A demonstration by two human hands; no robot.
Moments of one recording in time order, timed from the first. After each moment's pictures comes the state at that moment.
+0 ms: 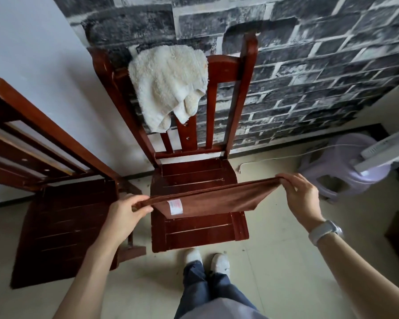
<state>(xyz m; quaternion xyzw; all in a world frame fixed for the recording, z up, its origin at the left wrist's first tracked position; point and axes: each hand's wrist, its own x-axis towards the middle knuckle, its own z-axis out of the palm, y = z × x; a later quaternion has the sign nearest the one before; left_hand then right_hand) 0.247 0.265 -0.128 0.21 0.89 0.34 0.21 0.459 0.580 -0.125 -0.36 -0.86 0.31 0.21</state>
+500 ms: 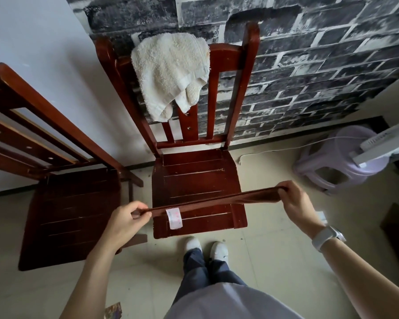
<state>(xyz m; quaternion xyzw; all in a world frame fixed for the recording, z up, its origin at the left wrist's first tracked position) 0.277 0.234 -0.129 0.16 0.88 0.33 0.30 0.492 0.561 -0.135 -0.39 -0.83 0.40 0.08</state>
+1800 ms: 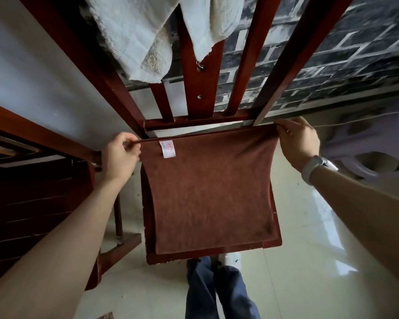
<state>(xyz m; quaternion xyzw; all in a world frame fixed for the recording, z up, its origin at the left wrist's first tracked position) 0.094 0.332 -0.348 0.11 0.90 0.40 0.14 0.302 0.634 -0.325 -0.41 -0.88 0.21 0.10</state>
